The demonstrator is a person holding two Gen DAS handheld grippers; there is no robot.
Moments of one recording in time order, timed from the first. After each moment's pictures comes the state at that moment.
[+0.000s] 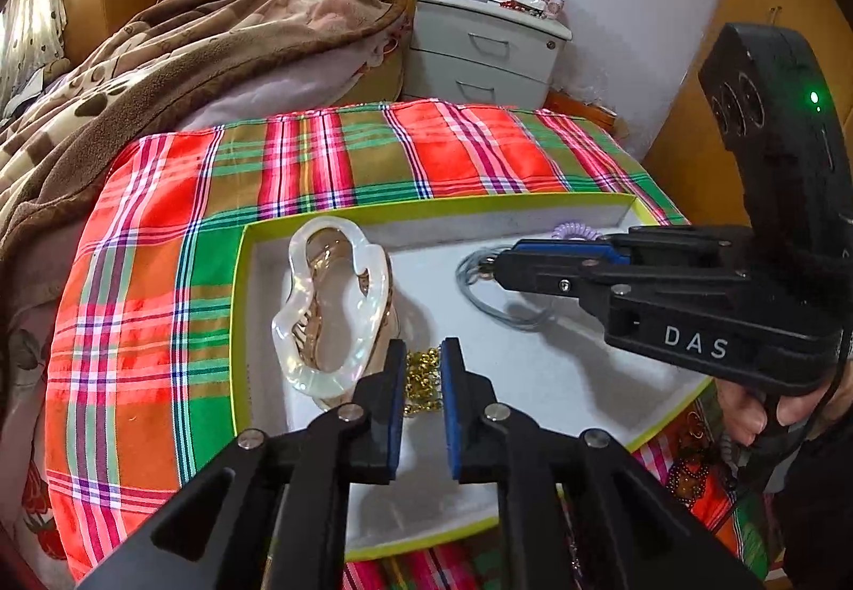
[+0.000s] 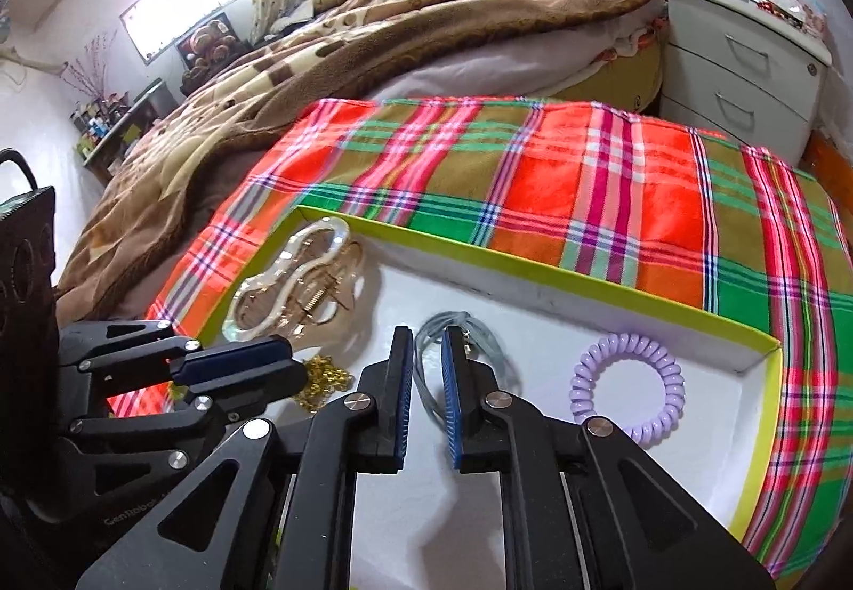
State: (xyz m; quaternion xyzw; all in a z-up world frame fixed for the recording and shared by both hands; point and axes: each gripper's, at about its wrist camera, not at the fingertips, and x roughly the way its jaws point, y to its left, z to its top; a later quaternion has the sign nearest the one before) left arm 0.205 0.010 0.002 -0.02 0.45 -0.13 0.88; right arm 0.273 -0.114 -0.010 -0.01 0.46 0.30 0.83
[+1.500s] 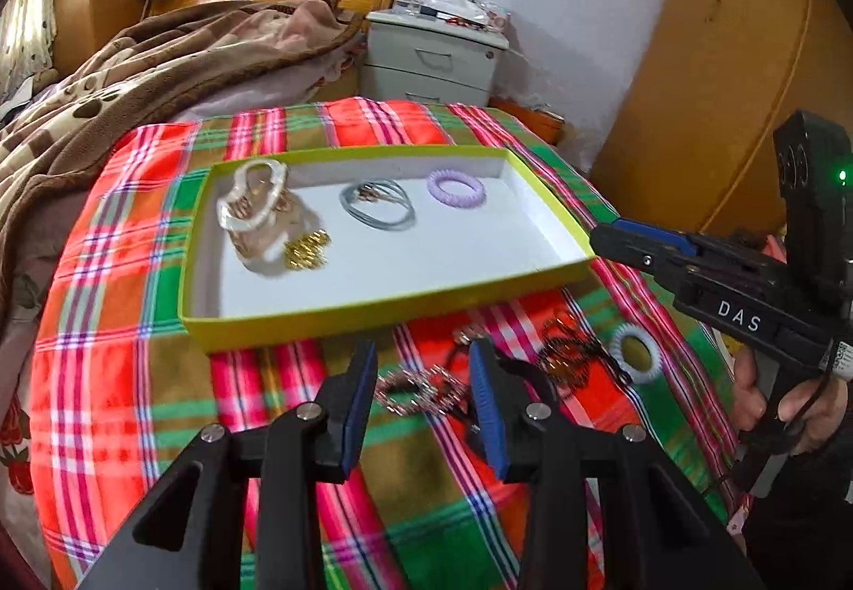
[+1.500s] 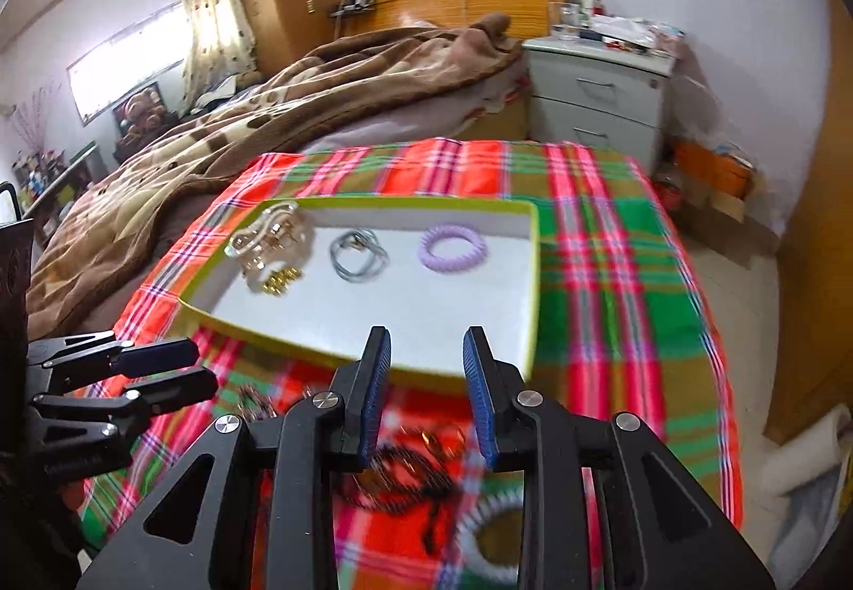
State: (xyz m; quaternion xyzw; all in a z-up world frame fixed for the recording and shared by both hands) left arm 0.094 -0.022 0.020 -0.03 0.42 -0.18 0.89; right arm 0.126 -0.215 0.020 0.02 0.37 0.15 0.91
